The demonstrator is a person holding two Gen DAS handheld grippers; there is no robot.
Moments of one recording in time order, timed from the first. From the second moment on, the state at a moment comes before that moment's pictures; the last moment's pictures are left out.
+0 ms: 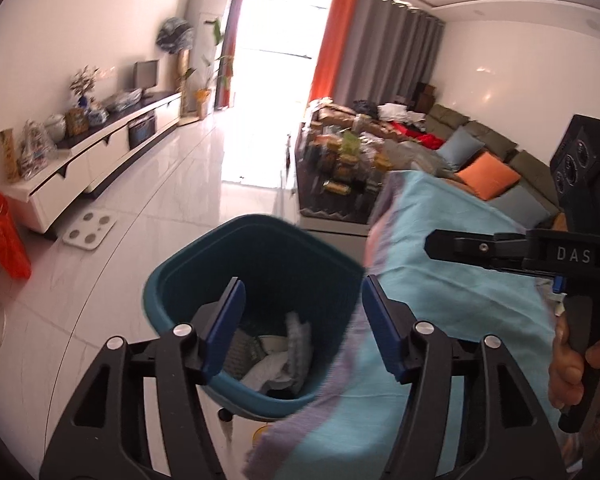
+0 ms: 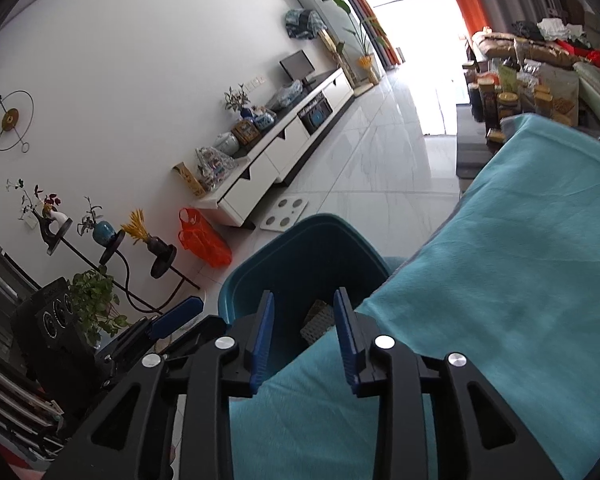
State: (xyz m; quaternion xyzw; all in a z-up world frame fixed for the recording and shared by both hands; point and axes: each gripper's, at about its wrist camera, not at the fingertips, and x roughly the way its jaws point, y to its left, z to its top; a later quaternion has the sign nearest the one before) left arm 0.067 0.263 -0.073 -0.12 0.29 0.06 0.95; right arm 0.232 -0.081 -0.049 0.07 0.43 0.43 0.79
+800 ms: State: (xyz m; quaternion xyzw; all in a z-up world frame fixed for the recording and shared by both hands) left arm 0.082 -0.002 -0.053 0.00 0.30 -0.26 0.92; right arm 0.155 -0.386 -0.030 0.17 0.32 0.20 0.91
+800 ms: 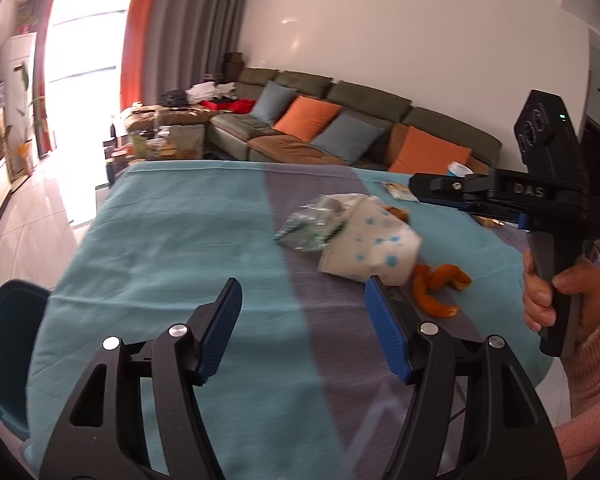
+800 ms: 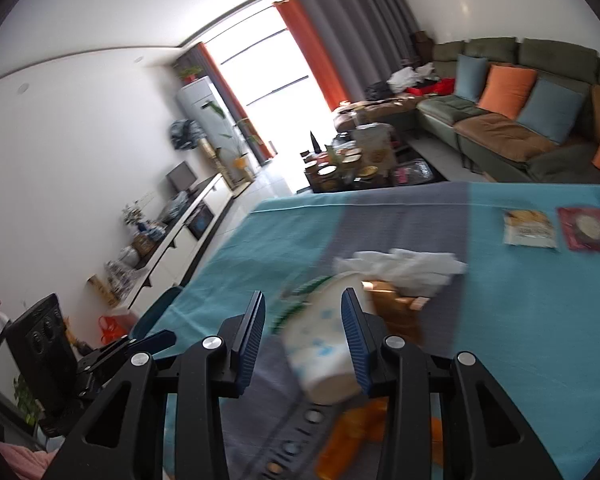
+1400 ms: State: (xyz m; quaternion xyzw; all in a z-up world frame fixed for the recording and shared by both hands) left arm 0.129 -0.071 -0.069 0.00 0.35 -0.29 0.89; right arm 0.190 -0.424 -0.087 0.23 0.38 0.19 0.88
